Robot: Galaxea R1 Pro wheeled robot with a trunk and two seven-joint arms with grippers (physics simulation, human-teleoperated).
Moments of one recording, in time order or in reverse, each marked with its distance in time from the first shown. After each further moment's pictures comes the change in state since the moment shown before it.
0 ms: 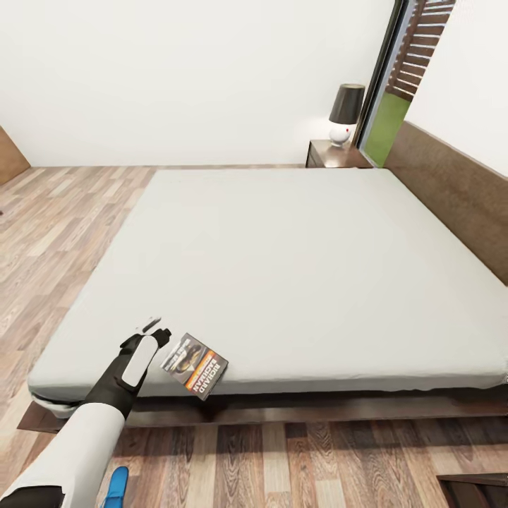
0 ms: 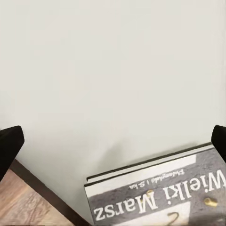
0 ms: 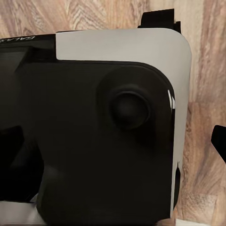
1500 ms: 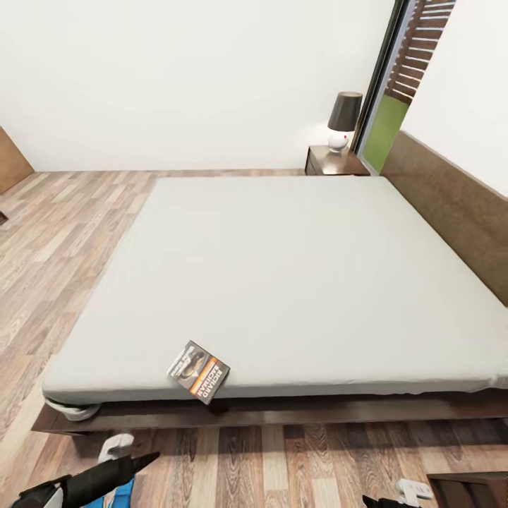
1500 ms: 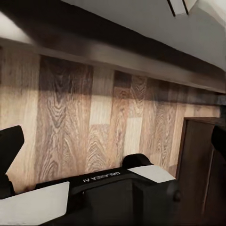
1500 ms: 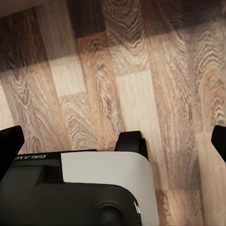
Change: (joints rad) left arm 0.351 0.295 -0.012 0.448 -0.346 -0.151 -1.509; right arm -0.002 -0.012 -0.006 -0.322 -0.184 -0.001 -0.005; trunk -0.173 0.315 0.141
